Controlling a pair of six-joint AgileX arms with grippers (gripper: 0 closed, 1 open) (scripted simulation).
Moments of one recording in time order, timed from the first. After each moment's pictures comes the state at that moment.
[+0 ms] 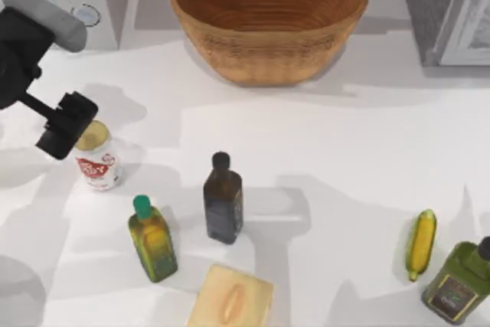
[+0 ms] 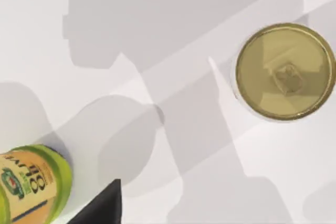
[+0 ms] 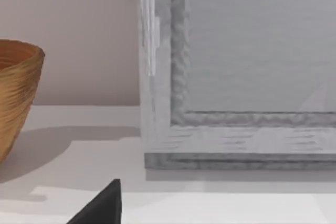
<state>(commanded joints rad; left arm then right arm) -0.18 1.46 1.19 -0.91 0.00 0.42 0.00 0.00 0.00 0.00 0.00 0.00</state>
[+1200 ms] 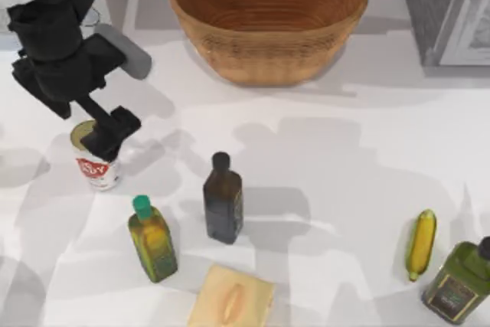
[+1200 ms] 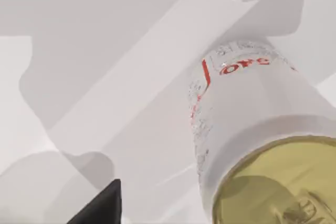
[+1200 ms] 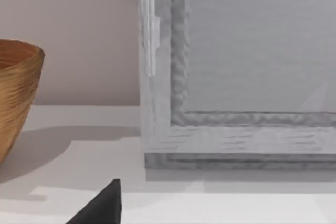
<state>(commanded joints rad) -0.24 1.98 1.55 -1.14 0.00 0.57 0.00 0.00 0.00 0.00 0.00 0.00</state>
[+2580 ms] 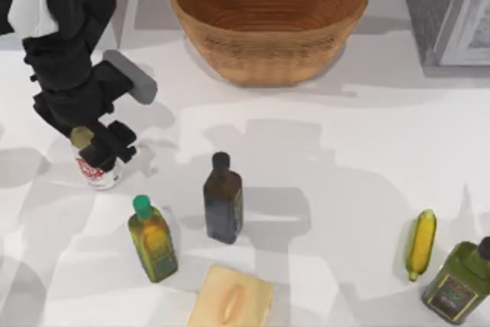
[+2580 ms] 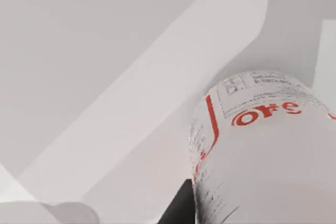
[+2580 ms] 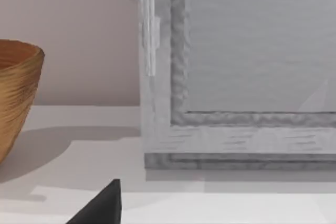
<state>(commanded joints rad) -0.24 2.01 1.44 -1.00 0.00 0.57 0.00 0.00 0.00 0.00 0.00 0.00</state>
